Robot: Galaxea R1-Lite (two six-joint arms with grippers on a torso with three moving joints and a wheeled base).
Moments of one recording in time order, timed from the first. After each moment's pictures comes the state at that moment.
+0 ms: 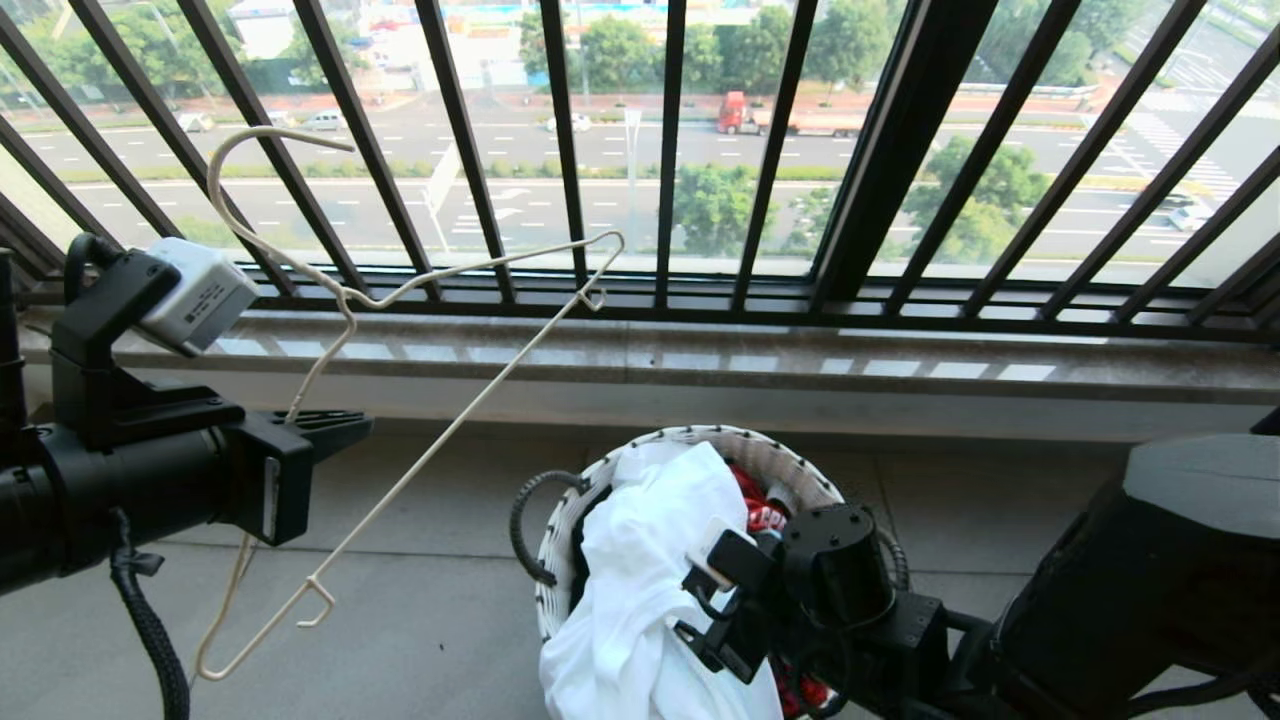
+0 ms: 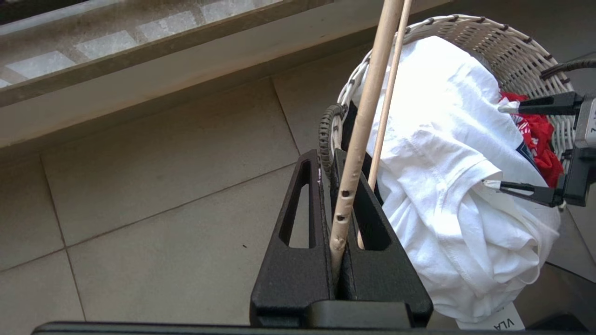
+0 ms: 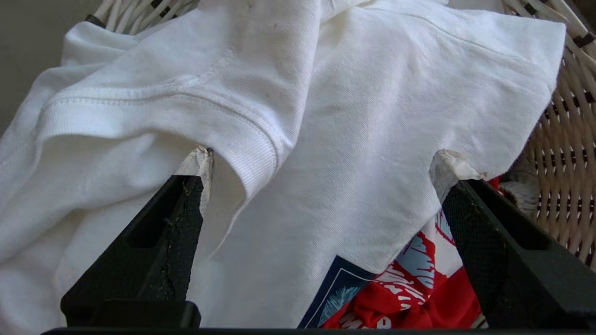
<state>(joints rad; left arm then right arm) -0.34 1.18 -0.80 -0.10 -0.05 0.12 0.72 2.10 -0.64 -0.99 -0.10 -0.40</state>
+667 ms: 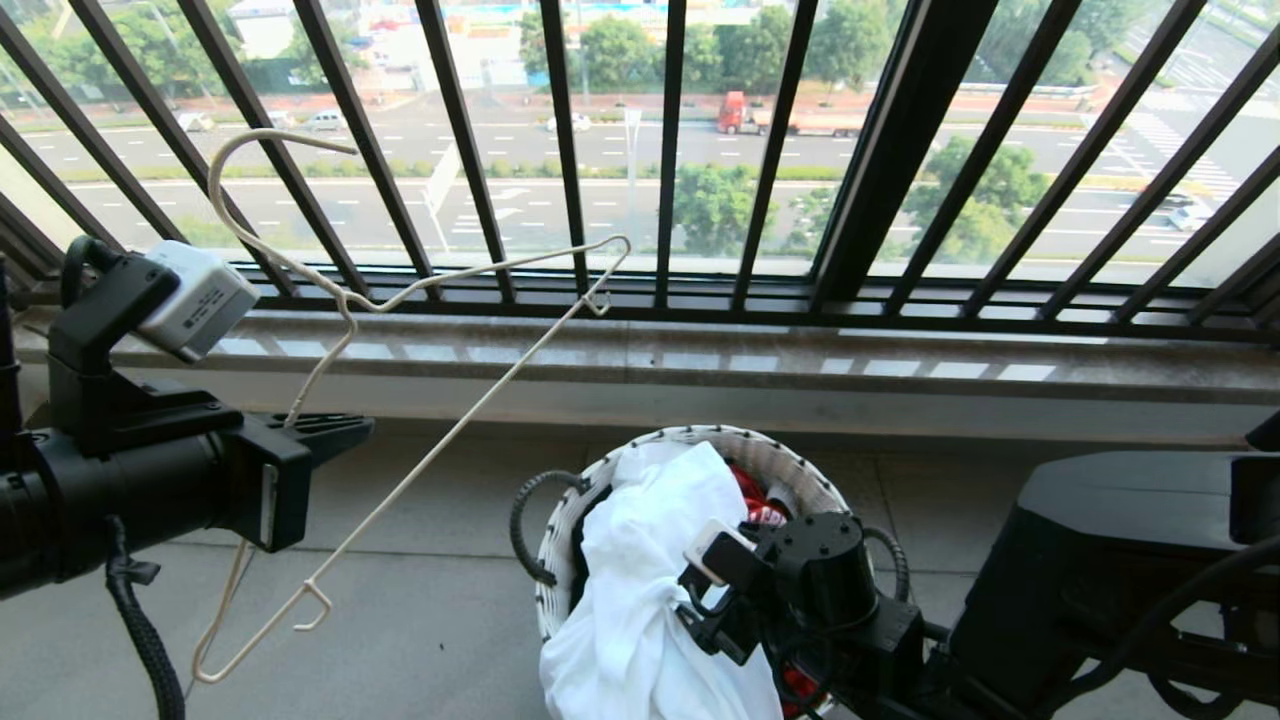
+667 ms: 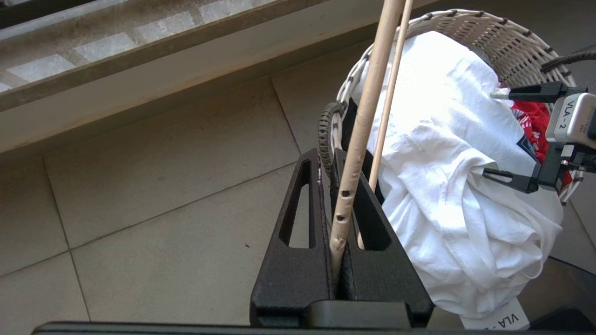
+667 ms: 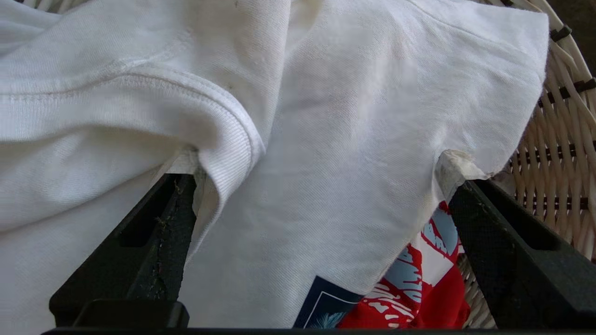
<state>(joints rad) -0.35 1.18 -0.79 -0.10 -0.05 0.14 0.70 2.21 -0.65 -1.15 -0.17 -0.46</state>
